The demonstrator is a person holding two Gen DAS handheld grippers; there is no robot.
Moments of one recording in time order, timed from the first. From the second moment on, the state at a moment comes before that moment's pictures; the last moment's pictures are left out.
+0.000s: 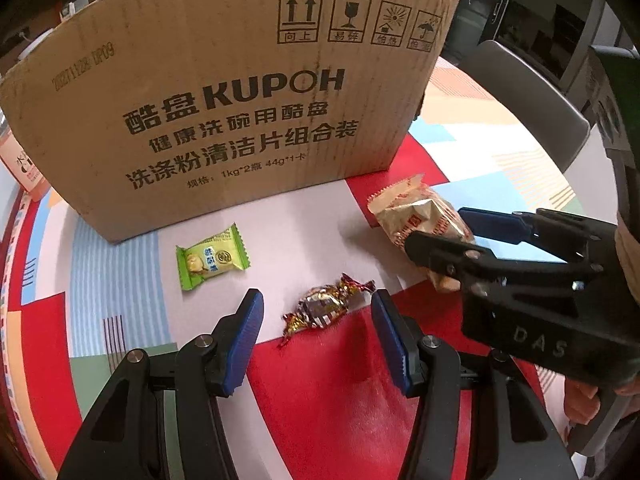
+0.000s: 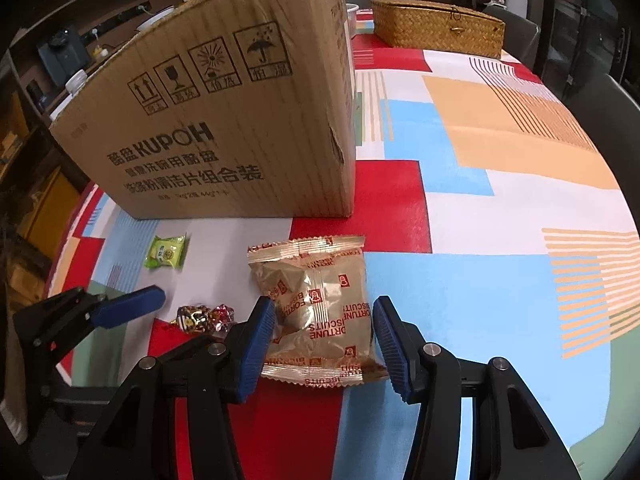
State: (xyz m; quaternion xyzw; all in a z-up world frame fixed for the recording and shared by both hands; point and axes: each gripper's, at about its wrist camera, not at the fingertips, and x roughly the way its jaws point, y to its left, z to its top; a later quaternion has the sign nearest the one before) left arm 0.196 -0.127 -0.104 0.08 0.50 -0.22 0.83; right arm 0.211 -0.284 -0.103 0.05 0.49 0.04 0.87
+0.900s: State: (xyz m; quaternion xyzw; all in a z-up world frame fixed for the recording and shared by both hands) left arm 0.185 -0.112 -0.080 0.03 0.49 -0.23 0.84; right arm 0.195 -0.275 -0.092 0.04 0.47 0.04 0.88
